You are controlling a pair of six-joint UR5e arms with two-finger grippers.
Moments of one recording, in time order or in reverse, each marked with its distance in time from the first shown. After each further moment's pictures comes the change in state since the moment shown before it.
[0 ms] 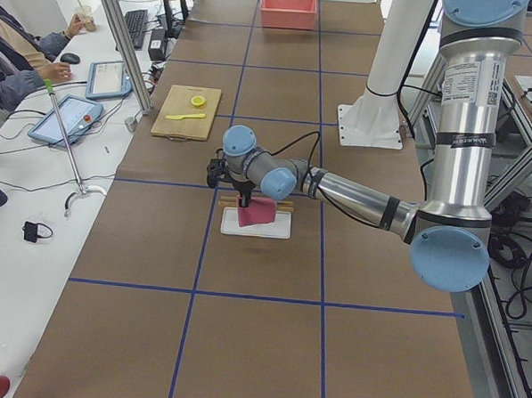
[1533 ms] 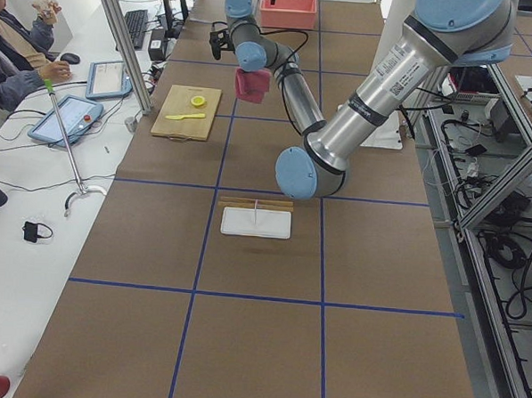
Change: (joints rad) left arm 0.253 -0.801 0.107 0.125 0.081 -0.827; right arm -0.283 0.227 0.343 0.022 0.066 0.377
